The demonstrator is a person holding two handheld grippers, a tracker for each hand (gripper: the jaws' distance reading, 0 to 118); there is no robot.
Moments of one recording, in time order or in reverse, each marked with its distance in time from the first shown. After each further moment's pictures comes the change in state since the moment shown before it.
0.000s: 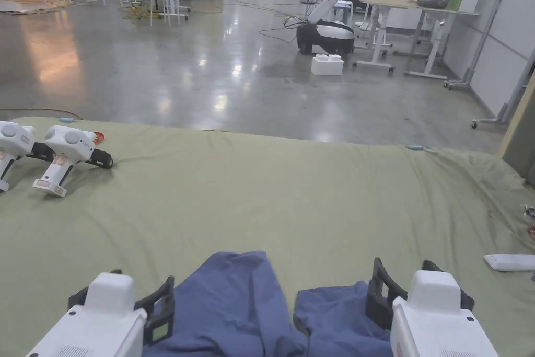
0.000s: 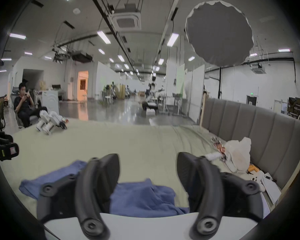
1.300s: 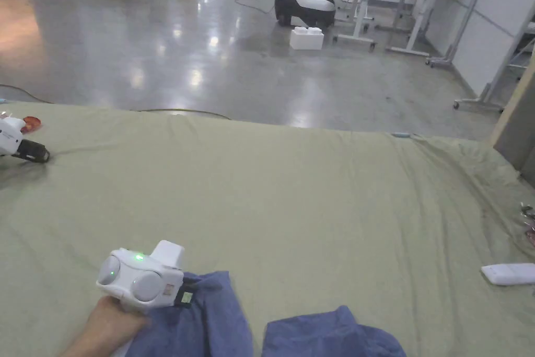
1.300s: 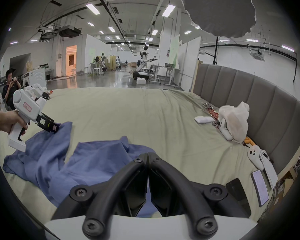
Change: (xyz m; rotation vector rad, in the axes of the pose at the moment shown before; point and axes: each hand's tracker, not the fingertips) left arm 0.086 -0.038 -0.290 -0.637 -0.266 -0.195; right arm 0.058 -0.094 -0.049 -0.360 -0.099 0.006
